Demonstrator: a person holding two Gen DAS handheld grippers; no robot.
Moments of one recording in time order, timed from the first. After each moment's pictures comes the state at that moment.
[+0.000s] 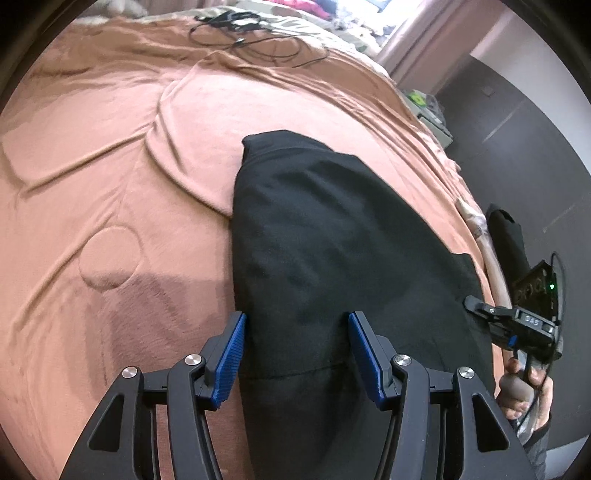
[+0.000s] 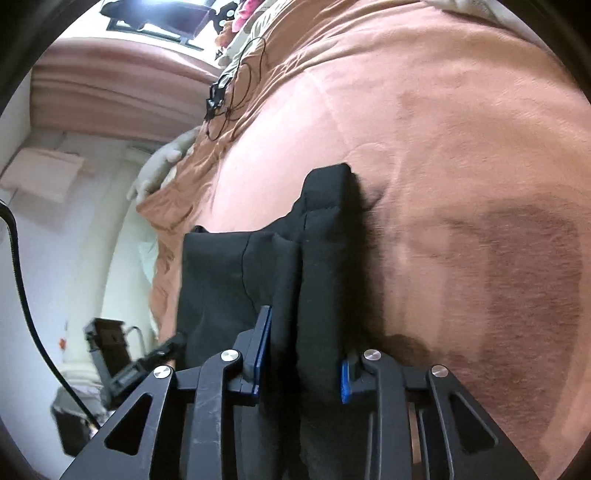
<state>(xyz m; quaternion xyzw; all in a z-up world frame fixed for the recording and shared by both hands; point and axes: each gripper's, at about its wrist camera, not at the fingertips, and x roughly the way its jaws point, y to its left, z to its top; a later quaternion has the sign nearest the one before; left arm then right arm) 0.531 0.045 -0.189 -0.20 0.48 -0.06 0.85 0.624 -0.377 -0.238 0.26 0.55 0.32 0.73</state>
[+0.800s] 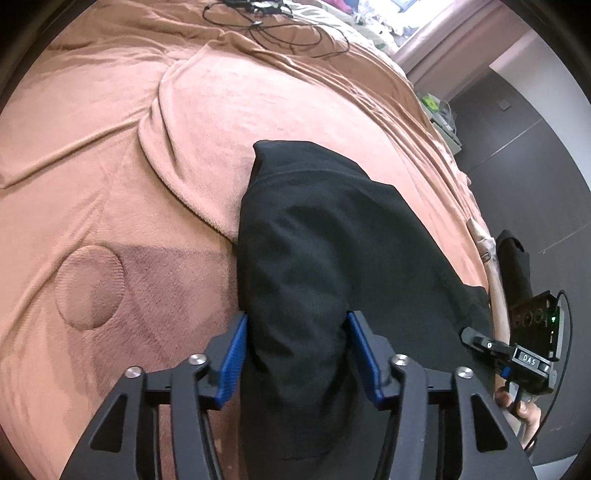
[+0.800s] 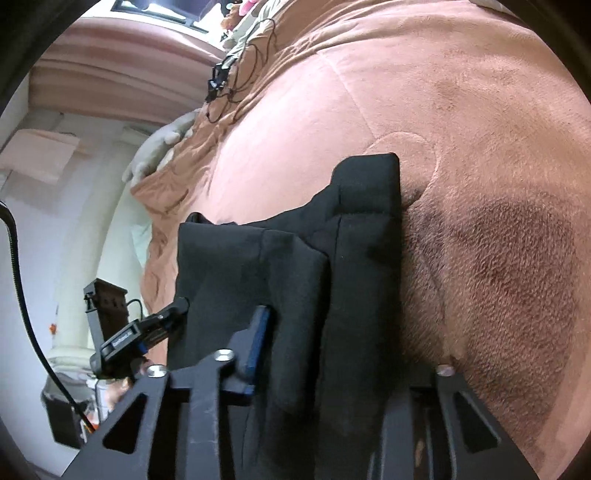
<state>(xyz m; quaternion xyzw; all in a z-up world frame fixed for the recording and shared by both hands) 0.574 0.064 -0.205 -0.24 0.50 -0.05 0.83 0.634 -0.354 -0.238 0.25 0.56 0.34 0.72</state>
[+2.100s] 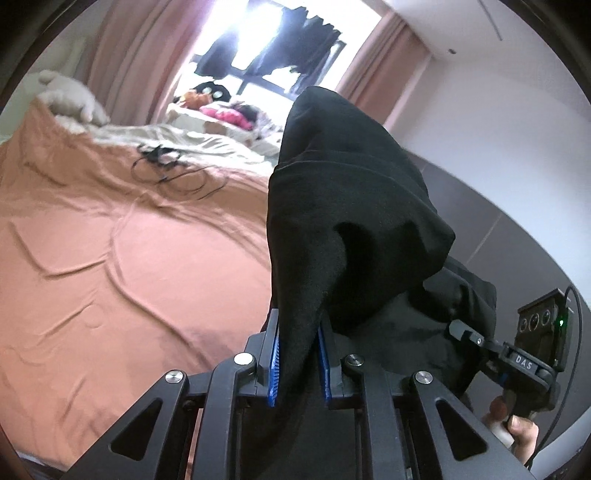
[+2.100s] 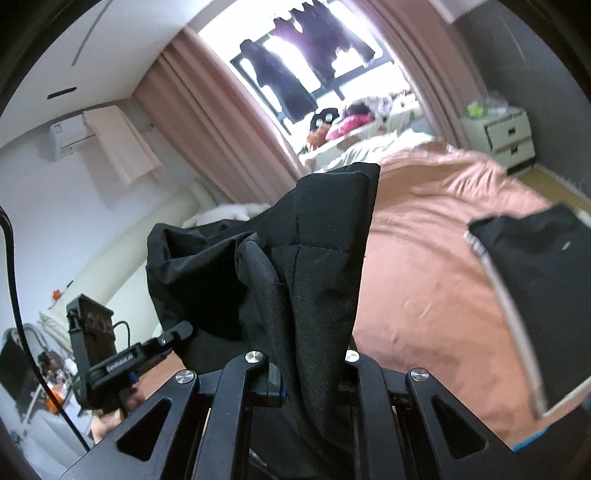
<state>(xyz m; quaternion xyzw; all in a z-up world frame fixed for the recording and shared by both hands) 0.377 -0.061 0.043 -0.22 0.27 -0.13 0.93 0.435 -0.451 0.065 0.17 0.30 0.33 0.88</state>
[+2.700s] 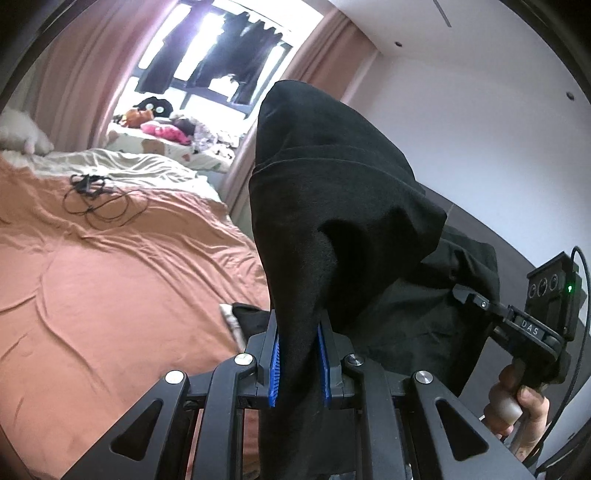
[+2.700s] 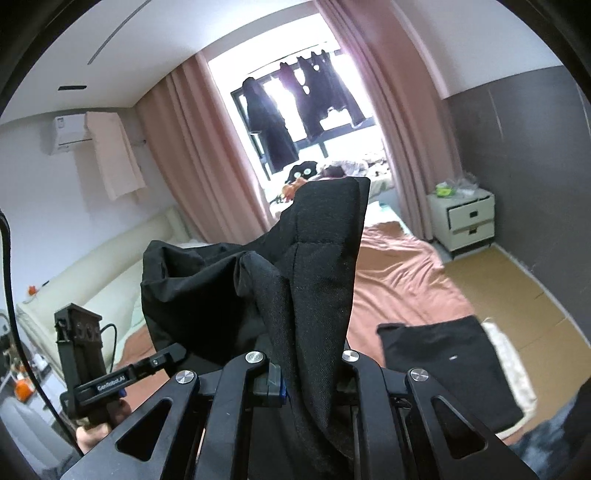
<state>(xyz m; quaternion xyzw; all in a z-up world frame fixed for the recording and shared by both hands) 0.406 -0.218 0.129 -0.20 0.24 -0.20 0.93 0.439 -0.582 0.192 0.10 0.23 0.27 0.93</state>
